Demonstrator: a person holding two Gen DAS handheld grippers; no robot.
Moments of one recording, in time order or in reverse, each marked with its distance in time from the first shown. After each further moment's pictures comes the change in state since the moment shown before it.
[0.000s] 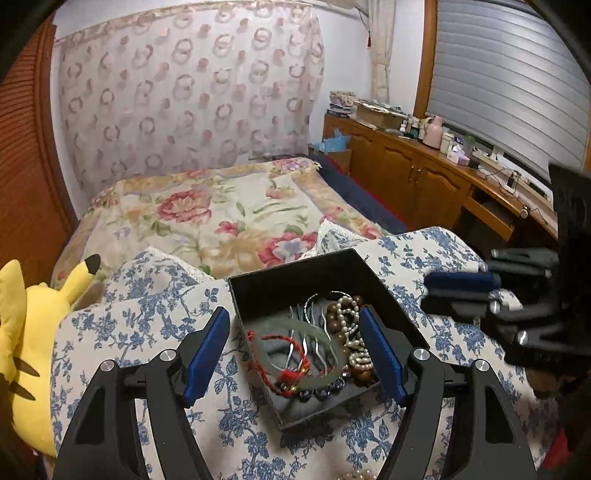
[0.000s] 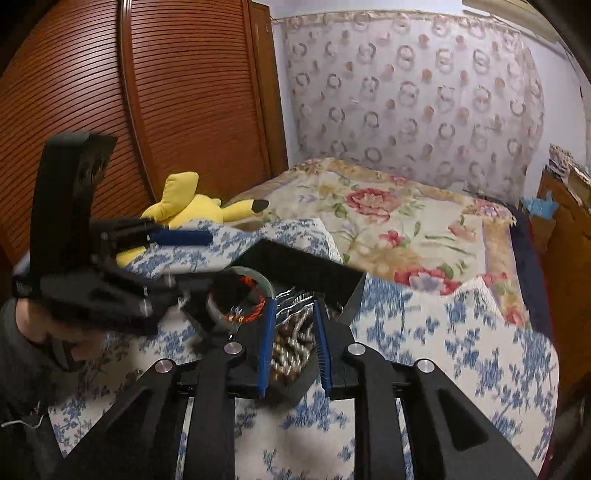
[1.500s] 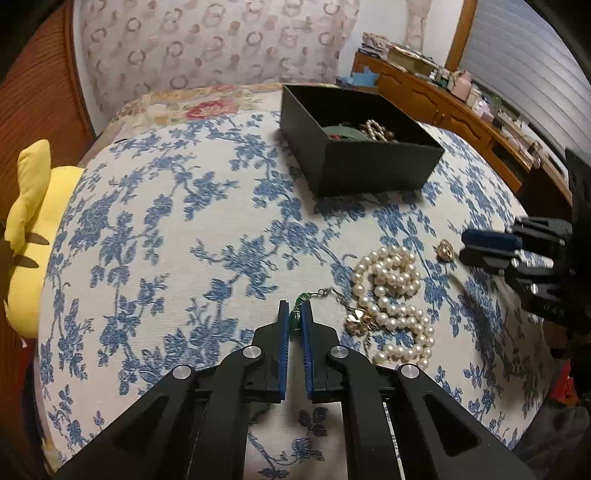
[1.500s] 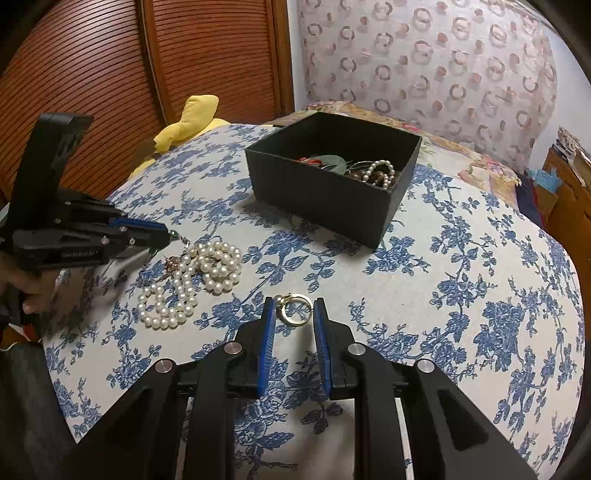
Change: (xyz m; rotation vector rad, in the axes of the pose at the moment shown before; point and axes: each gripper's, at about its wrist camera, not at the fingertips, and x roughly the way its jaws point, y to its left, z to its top) left arm -0.047 0.019 -0.133 -0.122 0.259 0.044; right arm 0.000 0.063 -0.092 -0.045 0.197 -0.012
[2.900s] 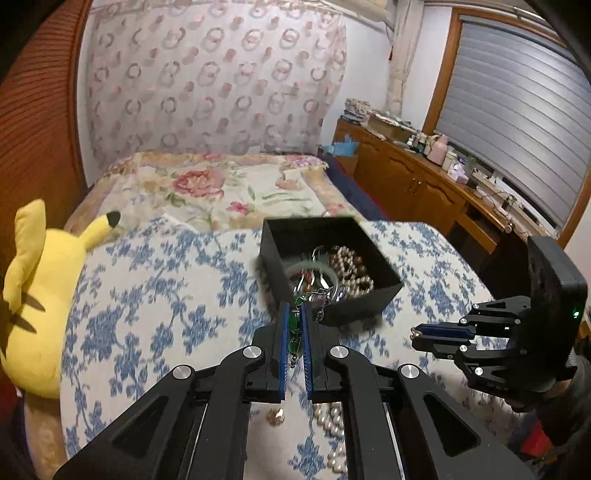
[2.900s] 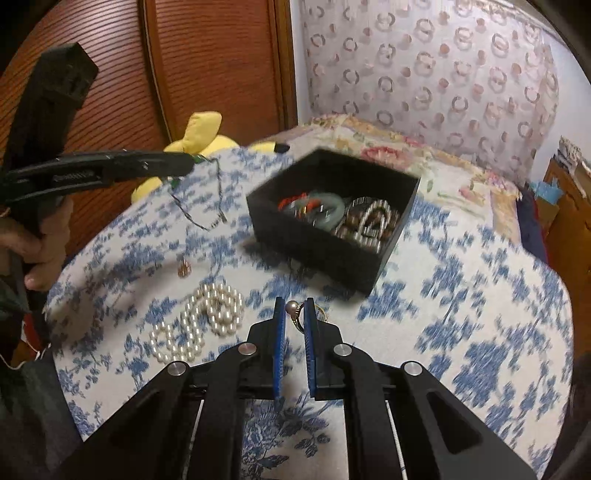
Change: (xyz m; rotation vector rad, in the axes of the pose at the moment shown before) left arm -0.048 -0.007 0.073 0.004 -0.267 -0.090; right arm -0.020 -0.005 0.040 -0.019 -0.066 0.005
